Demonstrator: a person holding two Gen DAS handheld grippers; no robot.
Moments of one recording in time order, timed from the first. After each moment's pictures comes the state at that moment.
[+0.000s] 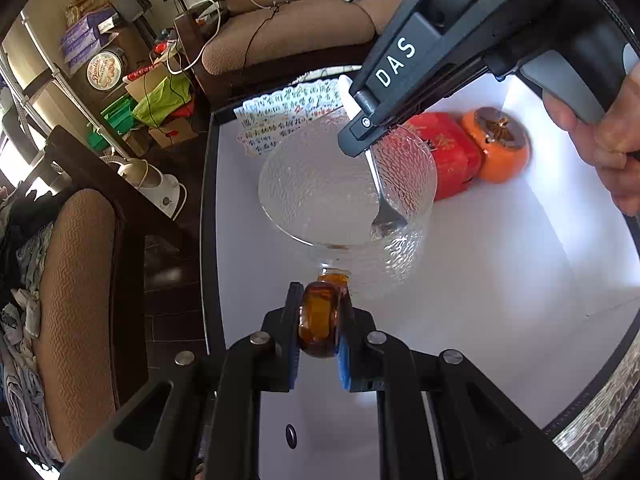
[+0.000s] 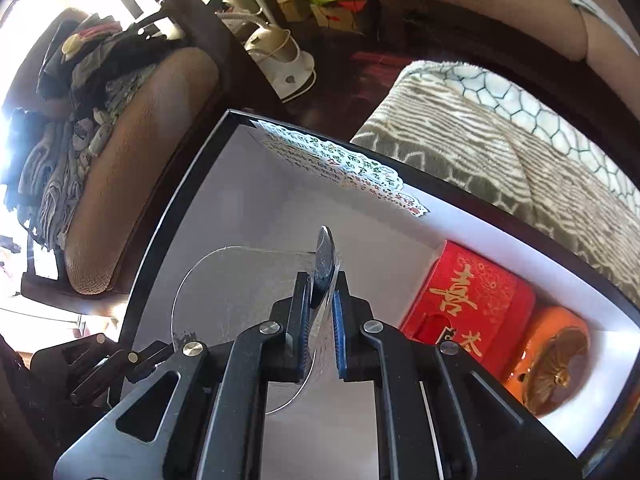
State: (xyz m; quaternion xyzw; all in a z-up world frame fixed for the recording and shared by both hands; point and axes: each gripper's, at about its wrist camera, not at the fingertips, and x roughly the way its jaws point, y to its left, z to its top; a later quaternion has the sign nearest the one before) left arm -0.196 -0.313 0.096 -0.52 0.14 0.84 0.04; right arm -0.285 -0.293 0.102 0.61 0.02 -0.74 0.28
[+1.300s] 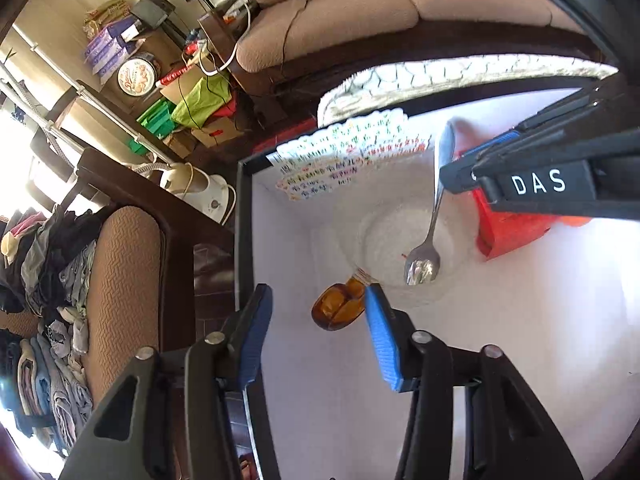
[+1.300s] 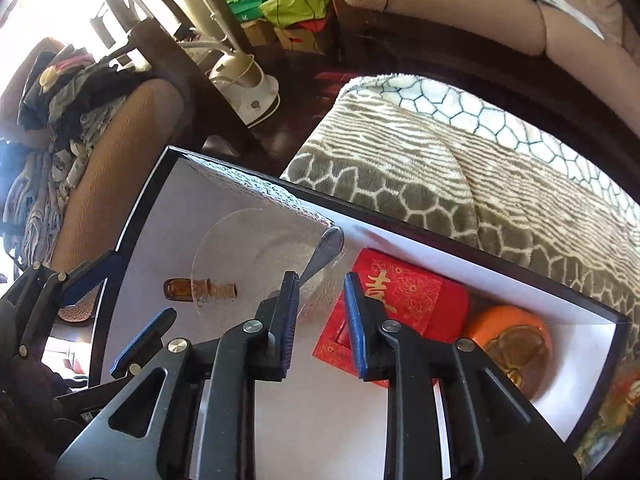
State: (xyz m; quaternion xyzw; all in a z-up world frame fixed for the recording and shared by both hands) left arm -0.247 -0.312 0.114 -0.51 0.19 0.84 -0.04; right arm -0.293 -0.247 0.117 0.59 0.00 -0.78 0.23
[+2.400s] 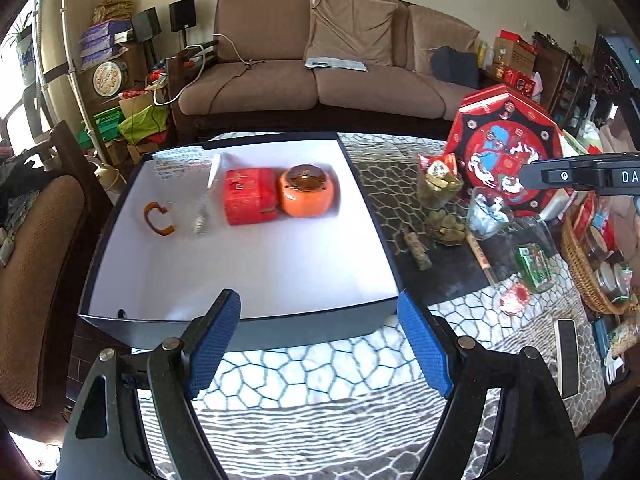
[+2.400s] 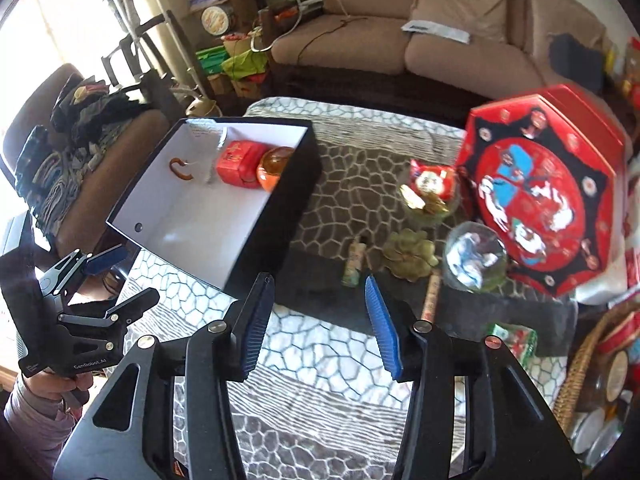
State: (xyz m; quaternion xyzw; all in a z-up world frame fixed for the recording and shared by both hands) left arm -0.046 -0.144 0.183 -0.42 0.01 0.90 0.10; right arm -0.017 0.057 0.262 0.51 0.00 -0.85 0.15
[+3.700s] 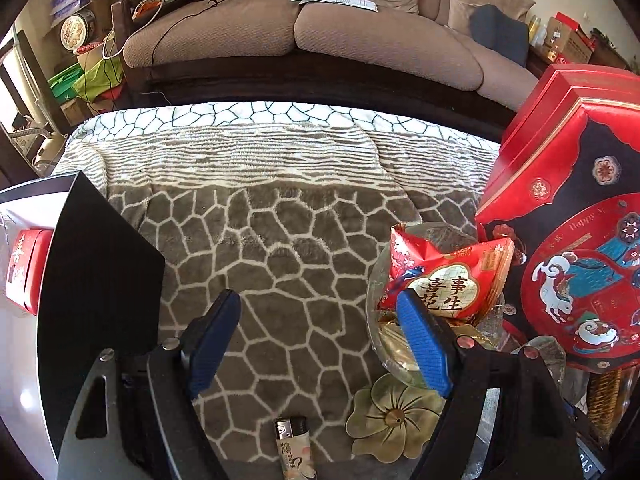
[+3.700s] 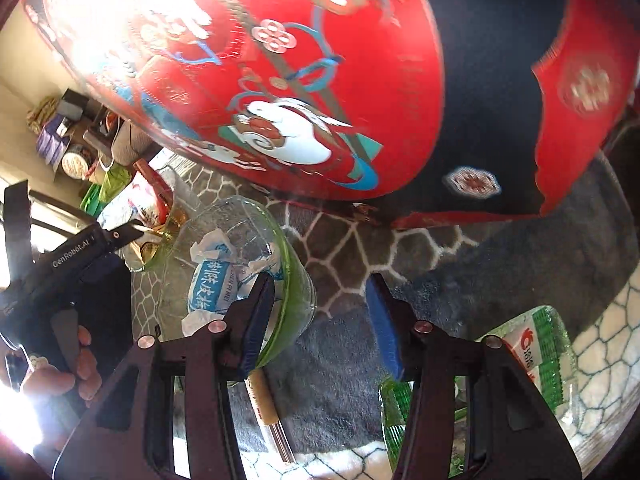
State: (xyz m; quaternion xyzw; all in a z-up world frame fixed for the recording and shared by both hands) left arm -0.309 0.039 0.069 -0.52 -0.04 0.85 0.03; right arm -0.112 0.255 0.049 0.49 -0.29 -0.82 -0.05
